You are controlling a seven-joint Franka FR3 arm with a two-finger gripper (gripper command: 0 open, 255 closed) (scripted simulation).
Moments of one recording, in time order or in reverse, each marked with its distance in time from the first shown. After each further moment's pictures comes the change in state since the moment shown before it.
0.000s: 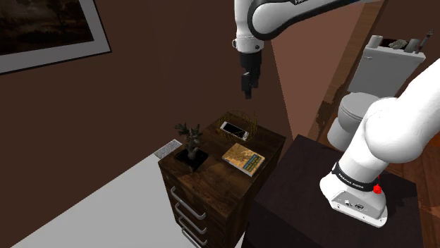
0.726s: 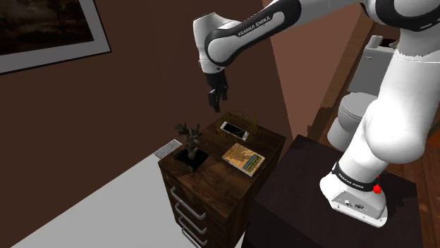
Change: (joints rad) arm 0.041 0.428 0.048 0.292 -0.063 0.110 0.041
